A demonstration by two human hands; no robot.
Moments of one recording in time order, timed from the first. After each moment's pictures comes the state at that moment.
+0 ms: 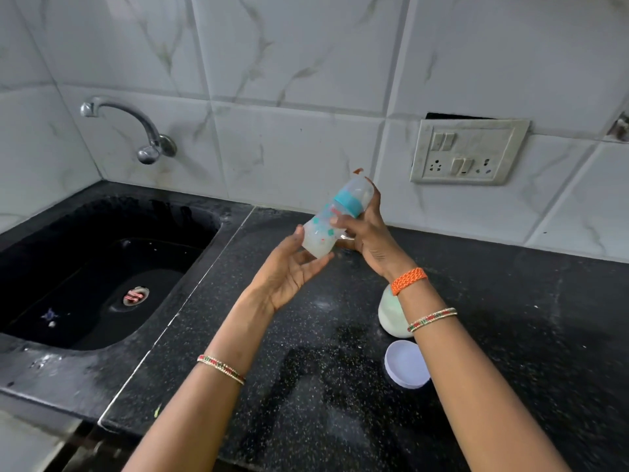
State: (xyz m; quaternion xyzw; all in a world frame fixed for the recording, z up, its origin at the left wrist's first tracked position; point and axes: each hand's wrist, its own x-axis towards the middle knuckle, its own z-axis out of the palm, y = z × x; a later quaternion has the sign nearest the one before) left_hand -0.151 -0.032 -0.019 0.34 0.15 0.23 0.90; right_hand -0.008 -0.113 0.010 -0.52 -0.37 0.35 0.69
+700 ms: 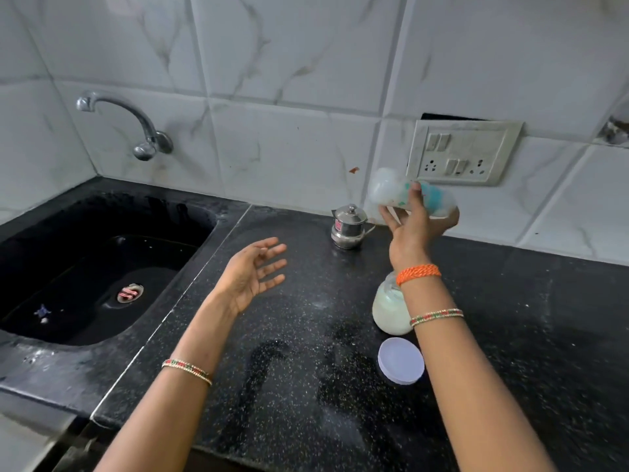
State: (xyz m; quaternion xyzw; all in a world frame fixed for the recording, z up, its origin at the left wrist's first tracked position) left_hand -0.183 0.000 -0.043 0.47 0.31 0.26 0.78; right_hand 0.018 -0.133 0.022 -0.35 -0.04 0.16 0.92
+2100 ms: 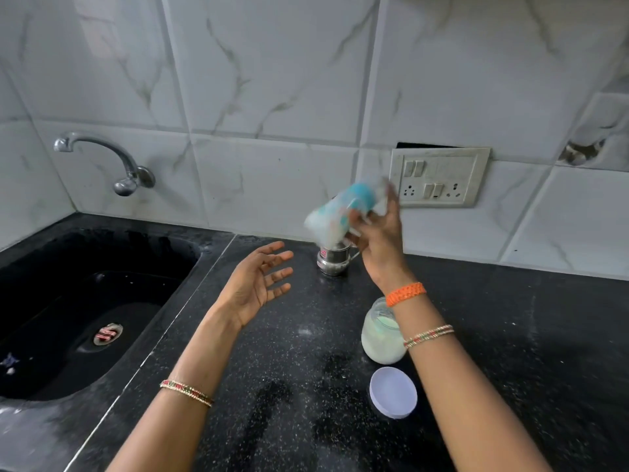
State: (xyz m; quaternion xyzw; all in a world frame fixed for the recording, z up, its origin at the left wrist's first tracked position) left_hand -0.149 -0.002 -0.012 0.48 0.20 0.25 0.81; right_hand 0.022 -0.126 0.039 -0.42 -0.30 0.25 0.82
